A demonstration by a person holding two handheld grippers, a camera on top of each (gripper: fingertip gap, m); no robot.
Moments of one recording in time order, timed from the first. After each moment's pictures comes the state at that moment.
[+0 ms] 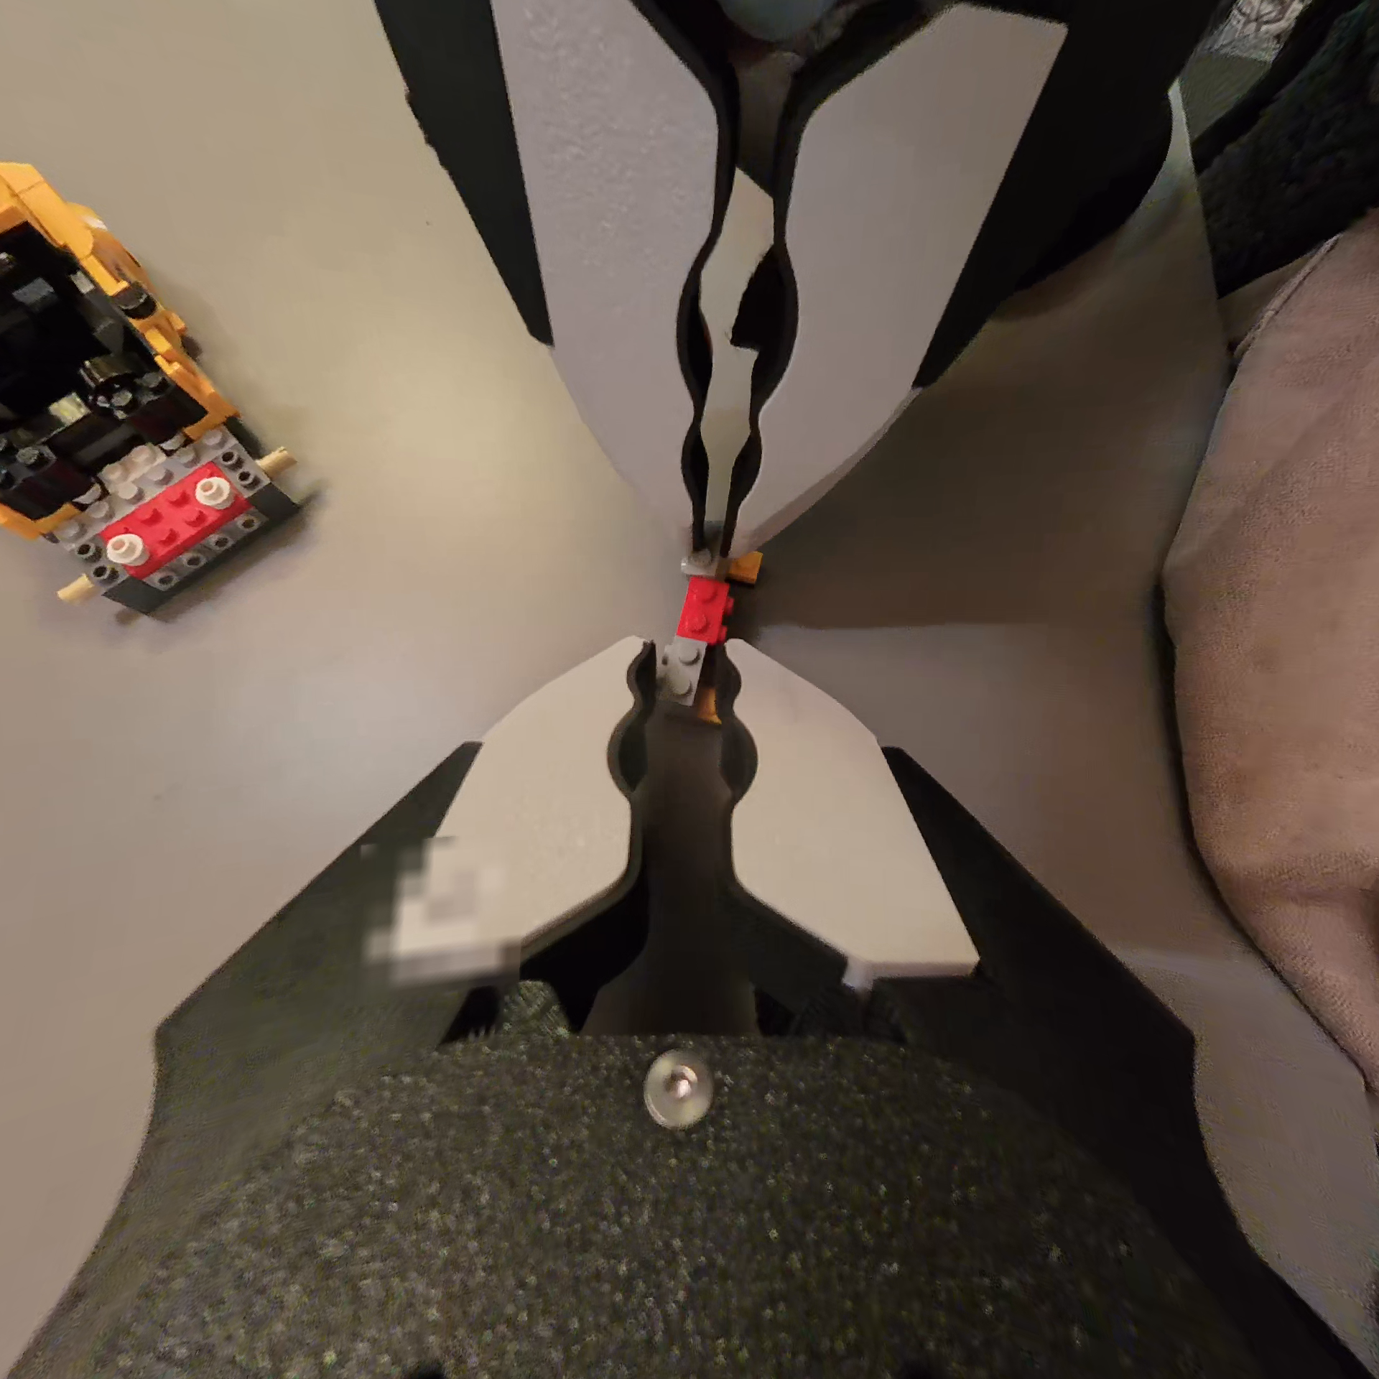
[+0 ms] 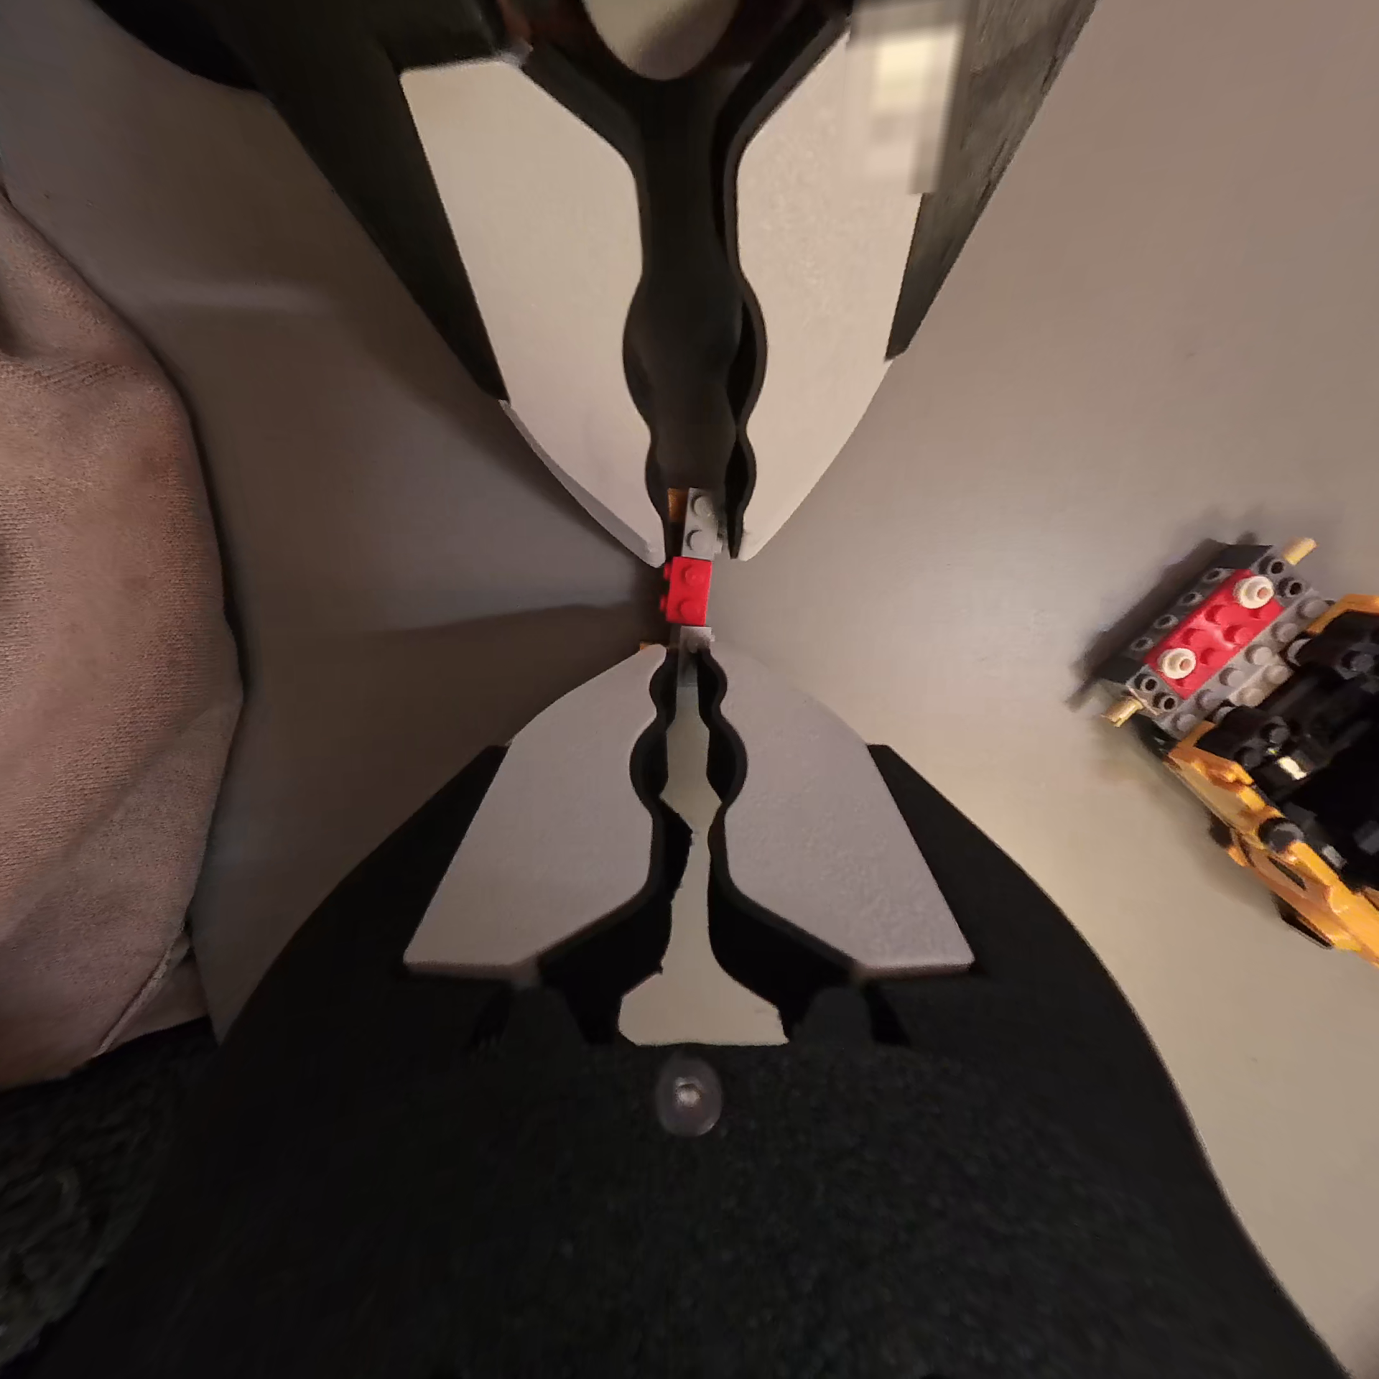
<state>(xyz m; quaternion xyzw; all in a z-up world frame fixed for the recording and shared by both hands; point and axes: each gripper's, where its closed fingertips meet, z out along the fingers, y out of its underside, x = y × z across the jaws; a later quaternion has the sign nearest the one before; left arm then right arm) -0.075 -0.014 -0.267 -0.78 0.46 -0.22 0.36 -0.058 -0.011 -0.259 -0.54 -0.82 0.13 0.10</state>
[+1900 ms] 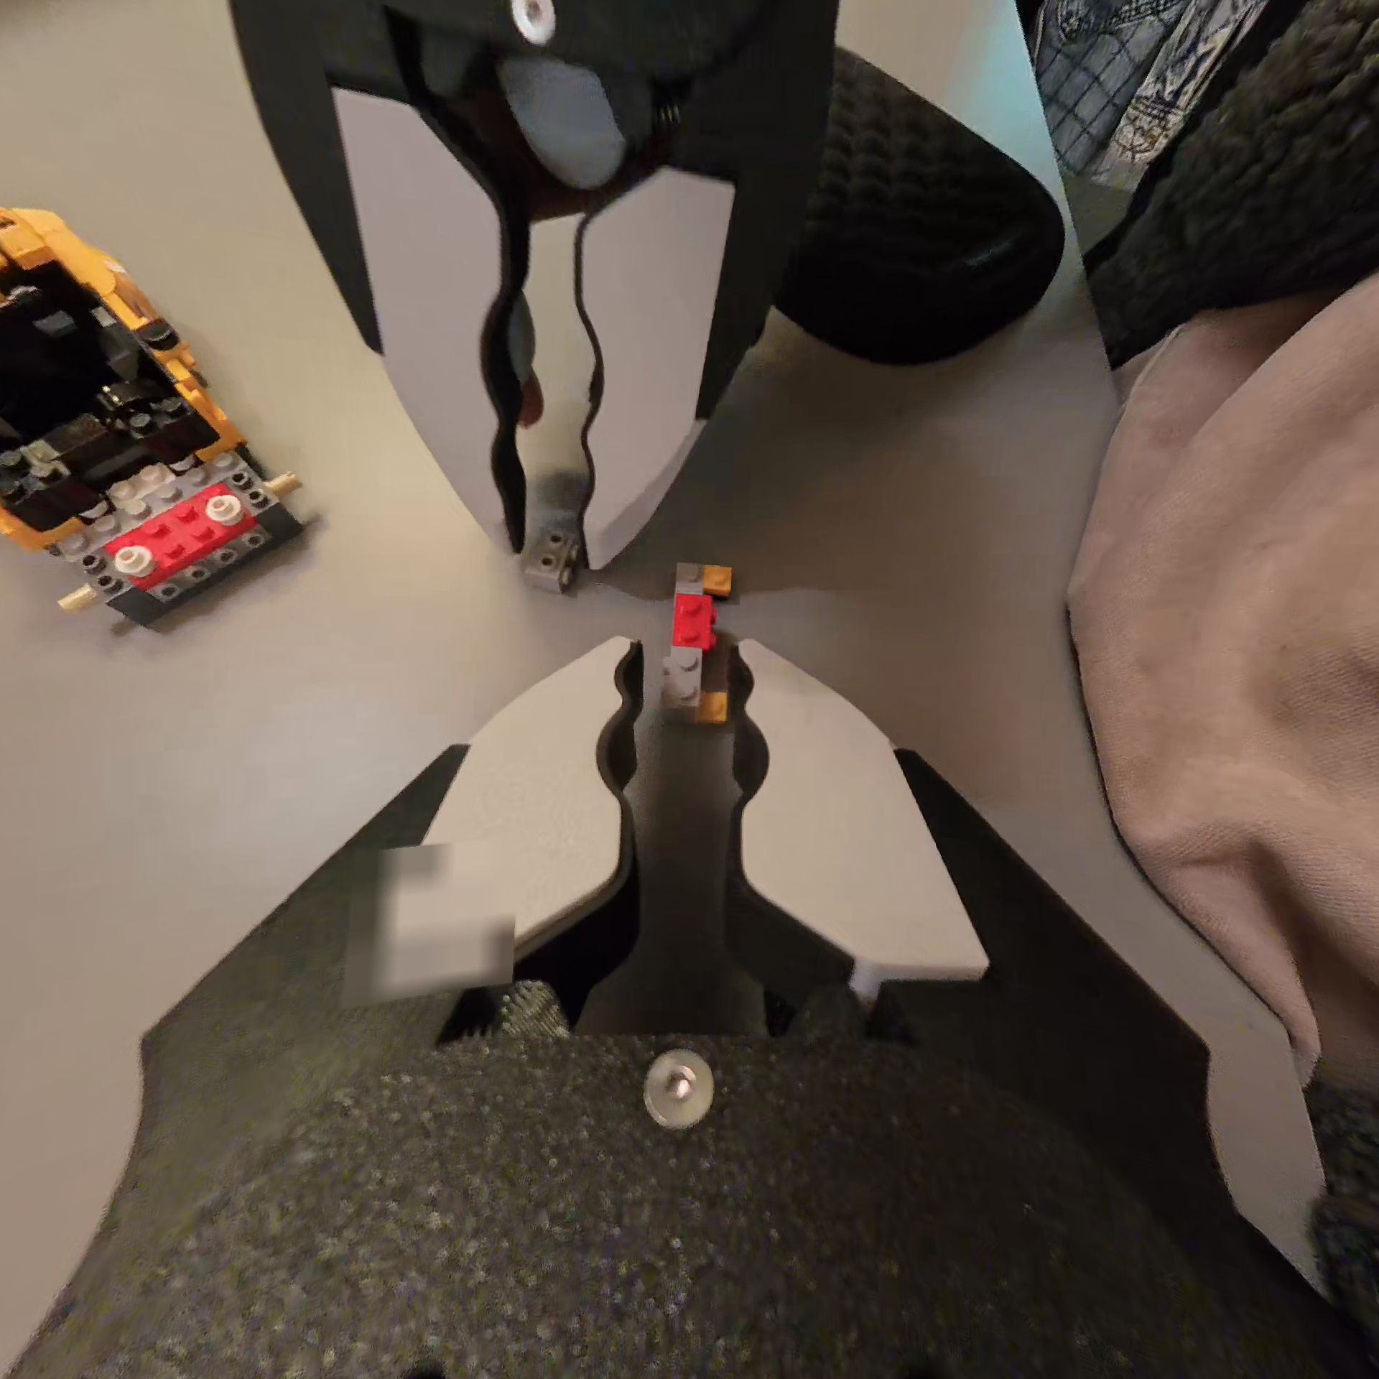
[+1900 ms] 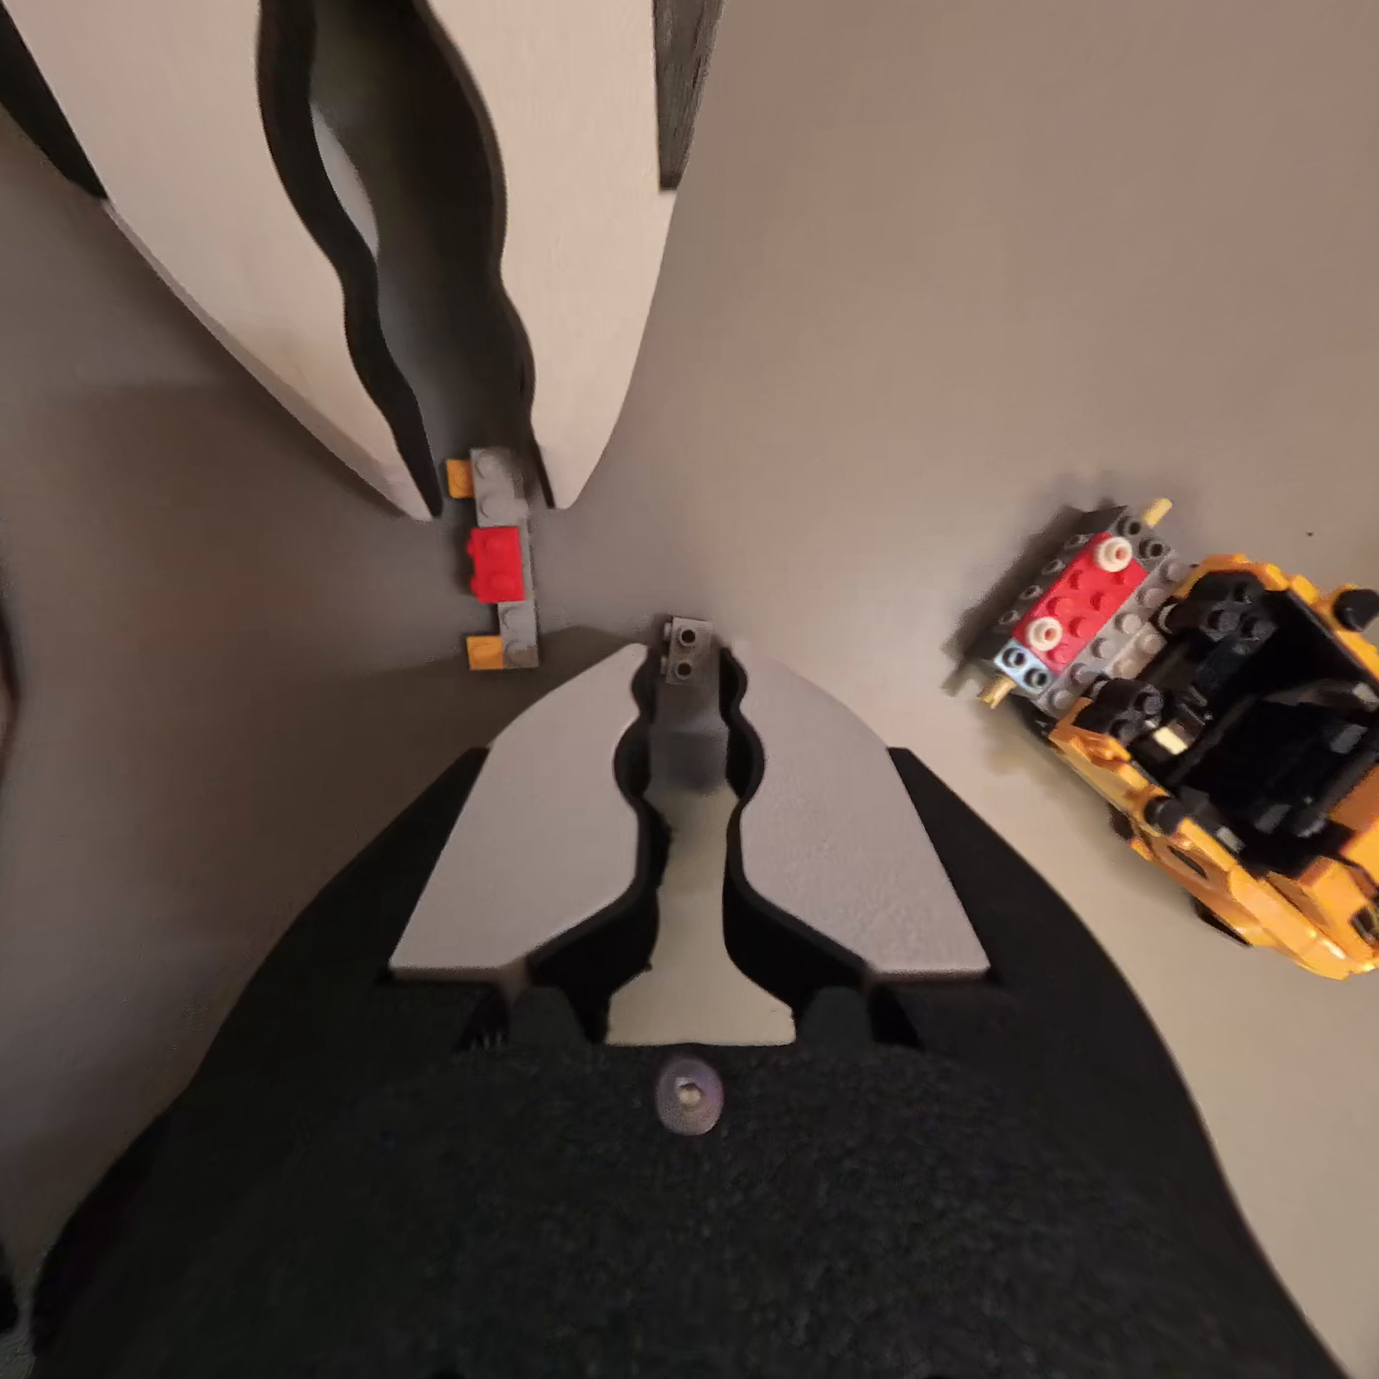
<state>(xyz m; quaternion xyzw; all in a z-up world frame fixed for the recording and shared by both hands) -0.080 -0.022 -0.254 -0.77 0.45 -0.27 0.37 -0.070 0.031 -0.274 -0.55 -0.81 0.14 0.14</state>
